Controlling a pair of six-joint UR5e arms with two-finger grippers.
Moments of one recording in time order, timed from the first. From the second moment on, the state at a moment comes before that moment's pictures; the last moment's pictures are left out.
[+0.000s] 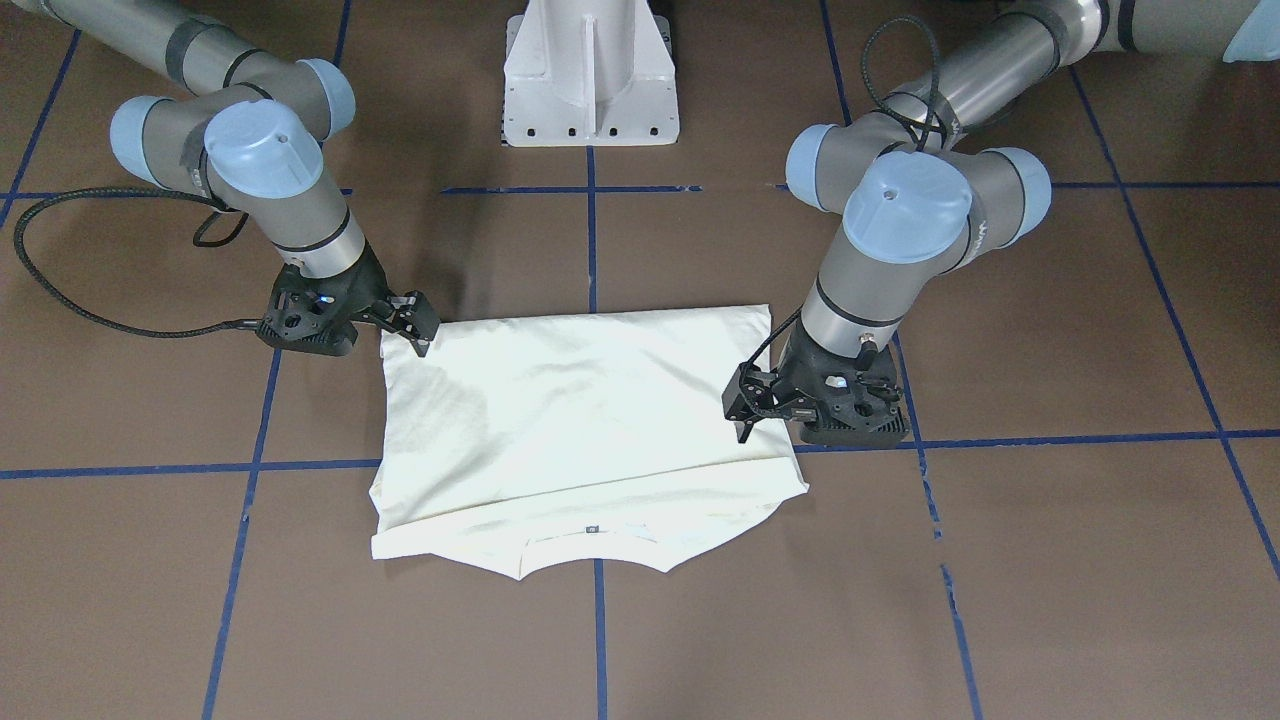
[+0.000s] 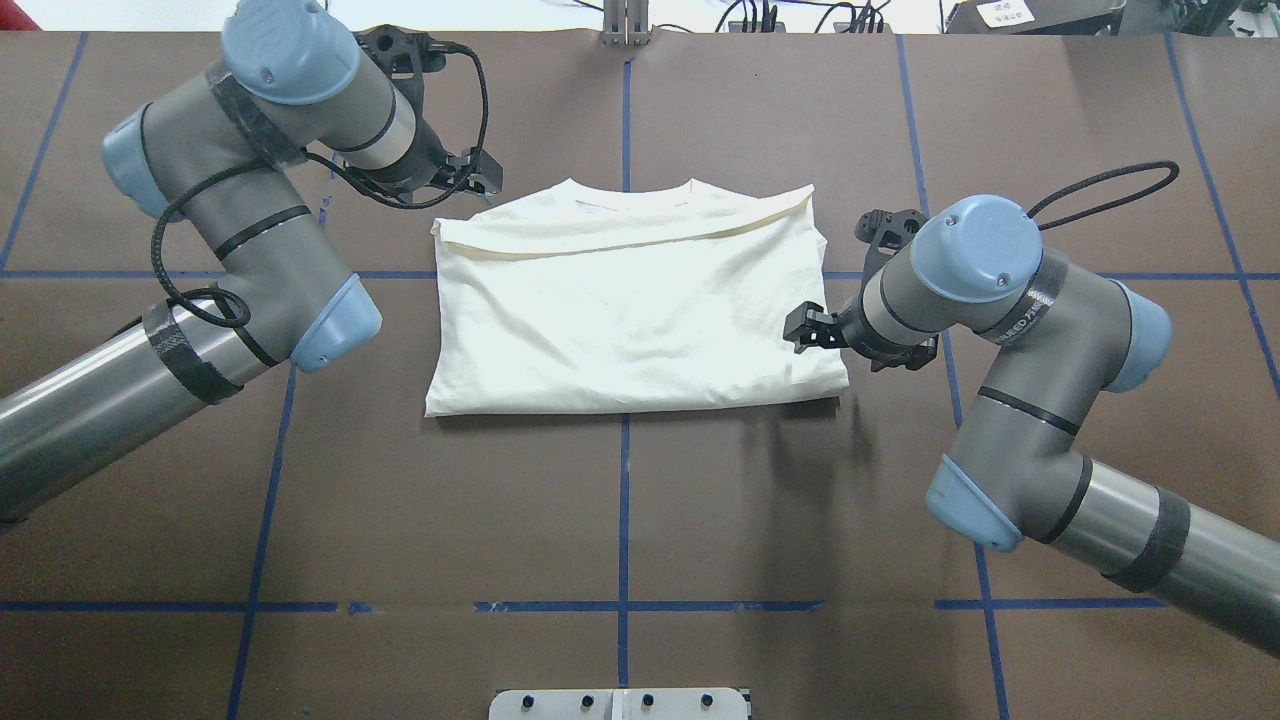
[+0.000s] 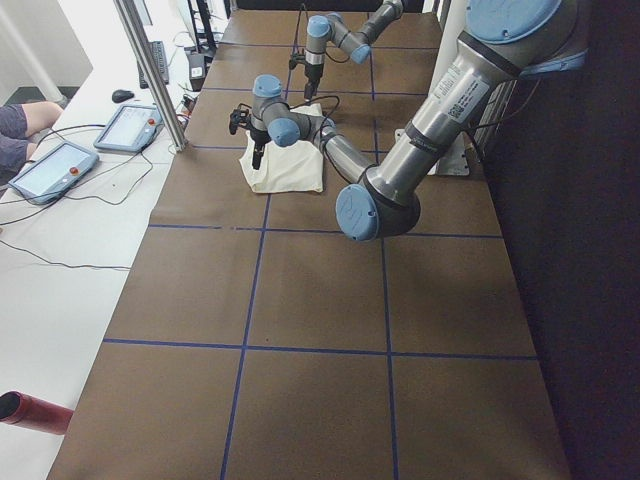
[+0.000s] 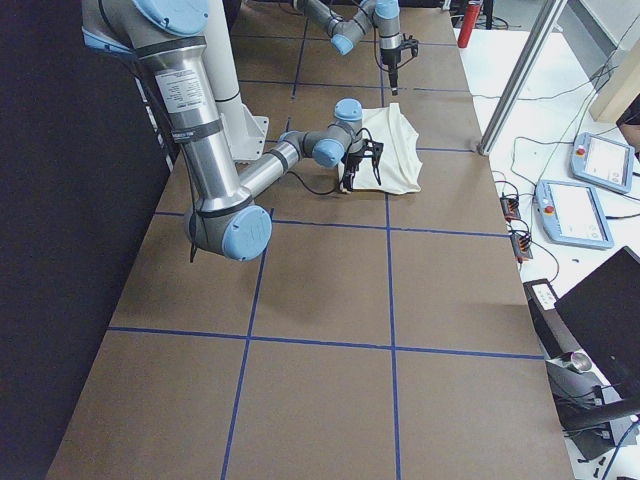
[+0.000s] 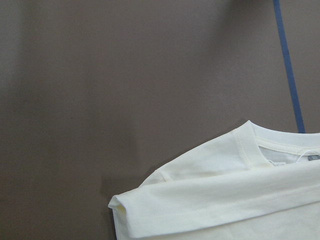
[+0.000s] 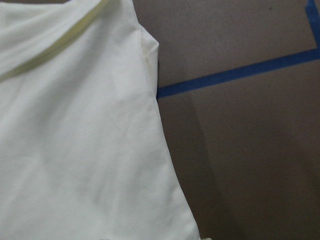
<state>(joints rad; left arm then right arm) -0.82 -2.26 -1.46 -1.87 -1.96 -1.01 0.64 -1.20 1.71 -1.31 1.92 1.35</state>
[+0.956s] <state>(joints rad) -0.81 -2.26 -1.46 -1.88 -1.97 -1.01 0.62 -1.24 1.72 -1.31 1.94 1.30</state>
